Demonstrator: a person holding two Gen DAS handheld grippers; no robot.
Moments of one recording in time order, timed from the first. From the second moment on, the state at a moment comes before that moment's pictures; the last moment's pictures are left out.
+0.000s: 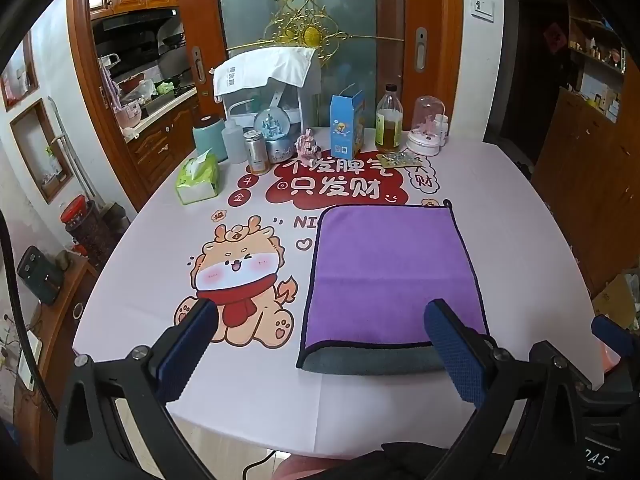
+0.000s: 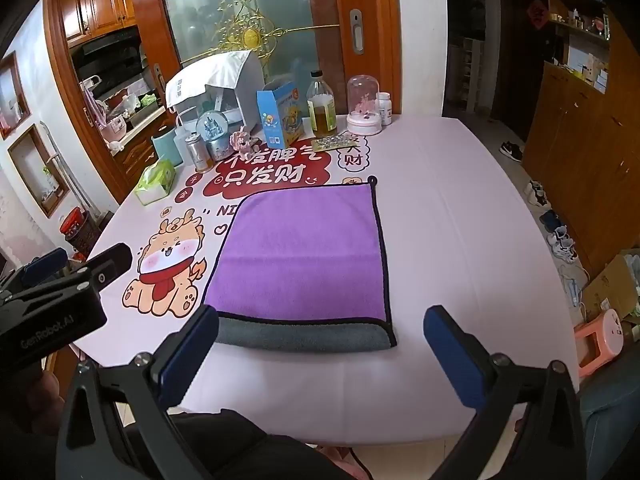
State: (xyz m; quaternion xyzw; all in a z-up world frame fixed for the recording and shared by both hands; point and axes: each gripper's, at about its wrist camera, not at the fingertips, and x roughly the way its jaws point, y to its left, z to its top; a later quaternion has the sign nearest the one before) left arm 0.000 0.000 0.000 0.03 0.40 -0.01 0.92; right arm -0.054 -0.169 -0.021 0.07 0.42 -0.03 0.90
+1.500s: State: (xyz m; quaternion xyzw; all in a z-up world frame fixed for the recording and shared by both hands) left arm -0.011 -0.014 0.007 0.04 0.40 -0.01 0.92; right arm -0.058 -0.193 -0.021 0.08 0.42 -0.02 0.90
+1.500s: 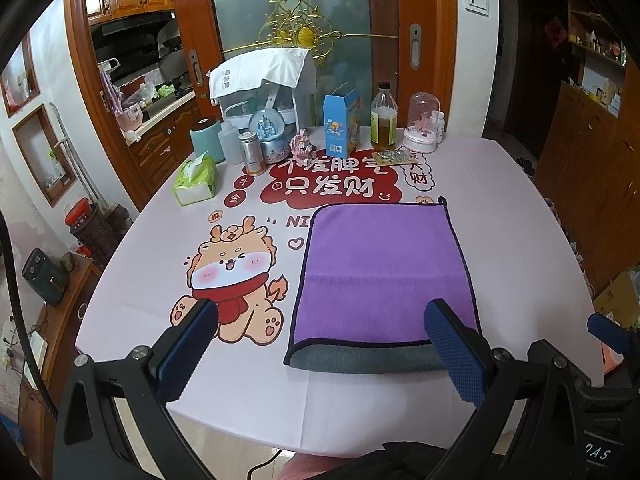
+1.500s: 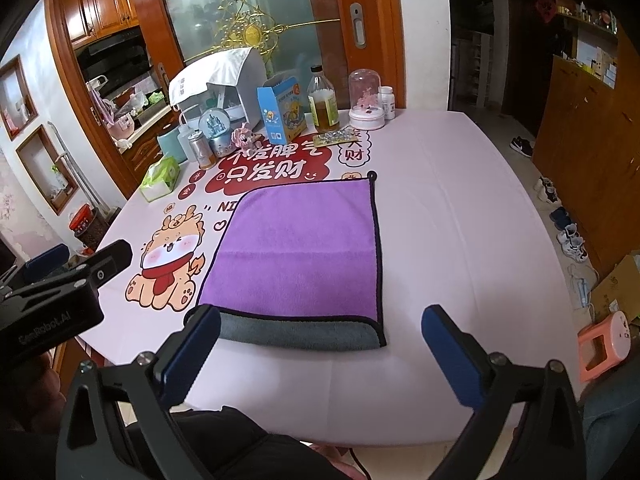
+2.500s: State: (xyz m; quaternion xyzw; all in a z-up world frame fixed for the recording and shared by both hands) left arm 0.065 -0.015 -0.064 0.06 0.52 -0.07 0.85; right arm -0.013 -0.224 -0.055 0.09 0.47 -0.02 0.88
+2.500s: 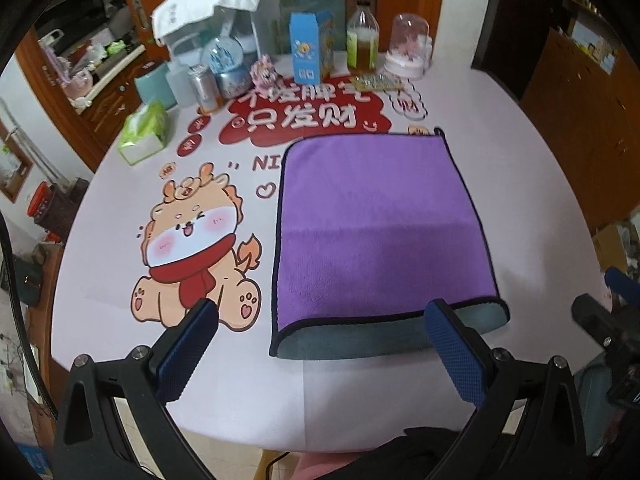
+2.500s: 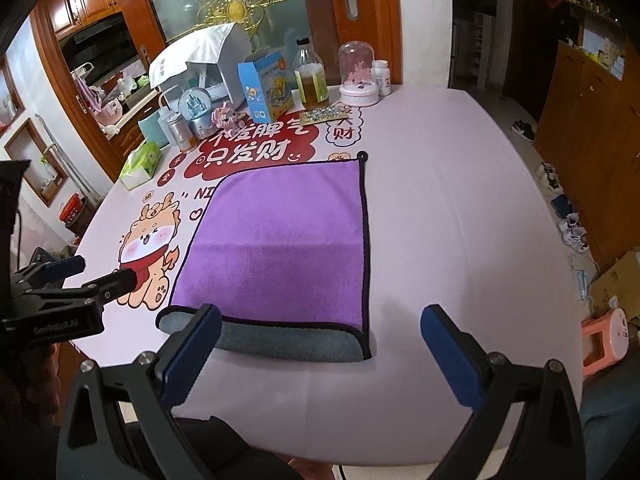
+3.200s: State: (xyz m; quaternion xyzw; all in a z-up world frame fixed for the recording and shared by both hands) left arm 0.110 0.017 -0.145 0.10 0.60 -0.11 0.79; right arm 0.013 -0.235 -0.148 0.06 0.50 0.03 0.86
